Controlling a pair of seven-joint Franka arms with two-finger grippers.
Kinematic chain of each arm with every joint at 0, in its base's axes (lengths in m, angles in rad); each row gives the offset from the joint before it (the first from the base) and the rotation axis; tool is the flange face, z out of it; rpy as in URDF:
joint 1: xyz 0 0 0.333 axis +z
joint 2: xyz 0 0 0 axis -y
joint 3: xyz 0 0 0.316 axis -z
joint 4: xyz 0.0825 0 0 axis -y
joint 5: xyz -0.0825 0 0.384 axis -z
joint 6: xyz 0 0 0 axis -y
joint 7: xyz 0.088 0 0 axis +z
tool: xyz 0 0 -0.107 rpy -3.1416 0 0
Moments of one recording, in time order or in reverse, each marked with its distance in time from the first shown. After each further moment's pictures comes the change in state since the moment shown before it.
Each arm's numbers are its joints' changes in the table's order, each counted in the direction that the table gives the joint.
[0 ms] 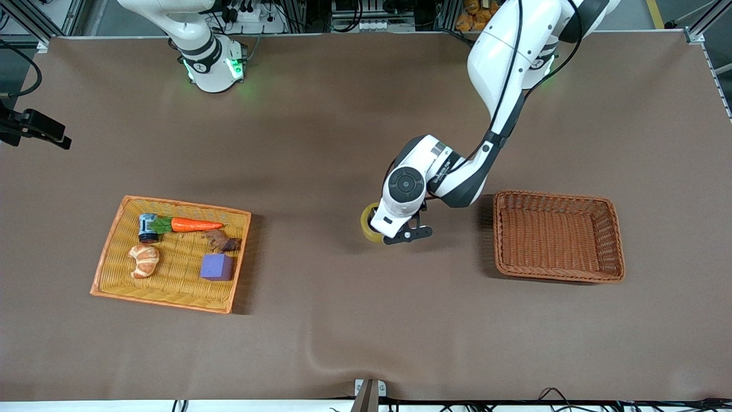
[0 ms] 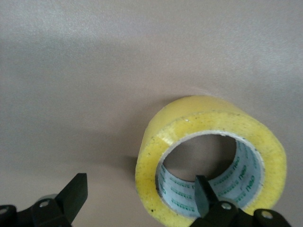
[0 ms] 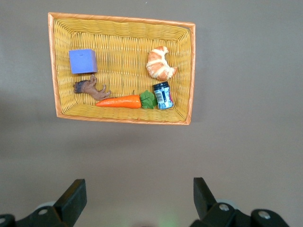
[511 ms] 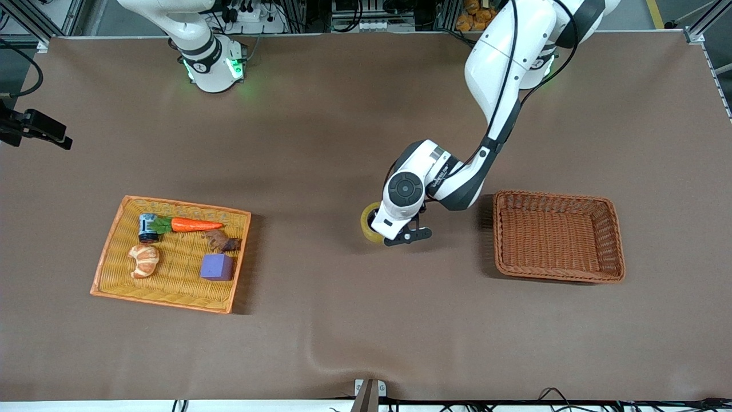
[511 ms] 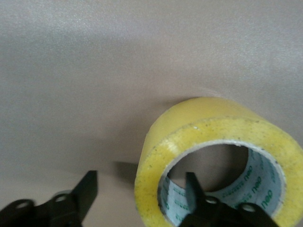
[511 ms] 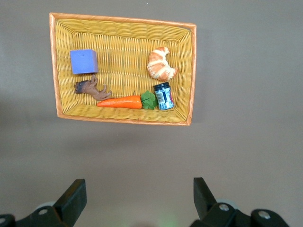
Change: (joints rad) left arm 0.000 -0.029 0.000 0.000 0.000 0.023 0.000; right arm 0.000 0.000 -0.004 0.000 0.000 0.003 0.000
